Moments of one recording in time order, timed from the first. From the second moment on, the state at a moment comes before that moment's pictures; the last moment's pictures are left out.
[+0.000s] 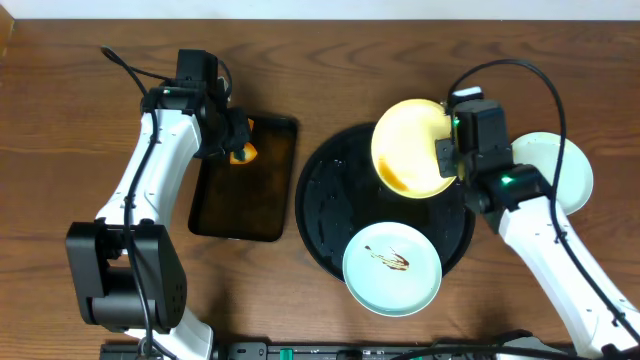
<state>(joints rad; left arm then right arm) -0.05 1.78 1.41 -0.90 0.16 -0.33 0.31 1.37 1.00 -0.45 0.33 -0.03</state>
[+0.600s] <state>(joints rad) -0.05 1.78 1.41 -0.90 0.16 -0.33 0.73 1.36 1.00 -0.36 0.83 -0.38</state>
